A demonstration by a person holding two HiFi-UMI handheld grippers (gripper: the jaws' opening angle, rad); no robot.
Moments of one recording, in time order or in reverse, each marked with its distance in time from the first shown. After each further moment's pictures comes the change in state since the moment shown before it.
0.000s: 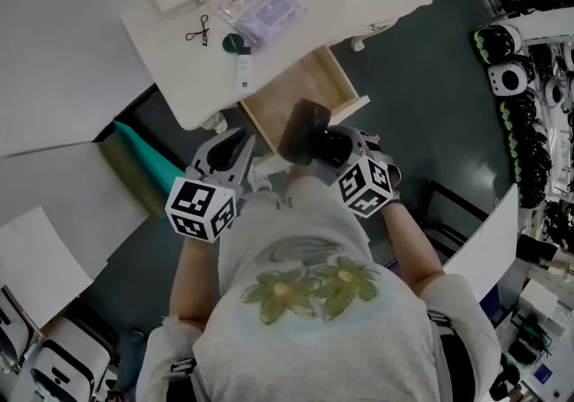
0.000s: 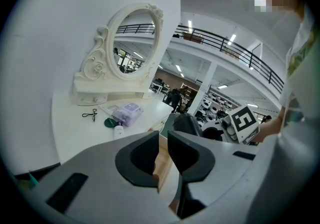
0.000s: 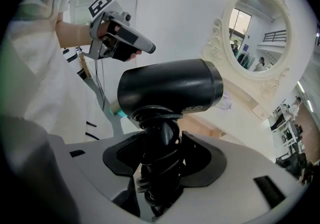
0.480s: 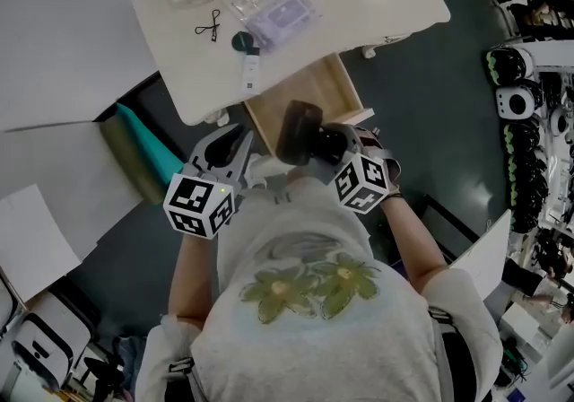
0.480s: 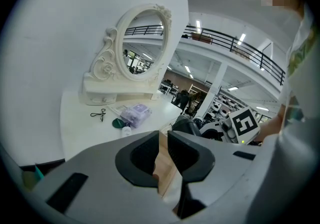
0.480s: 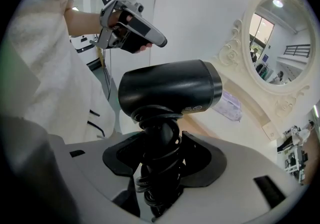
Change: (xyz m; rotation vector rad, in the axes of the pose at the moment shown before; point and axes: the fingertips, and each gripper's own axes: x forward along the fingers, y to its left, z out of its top) left arm 0.009 0.013 0.010 -0.051 -0.013 0.103; right arm 0.019 -0.019 0.004 -0.186 0.011 0.105
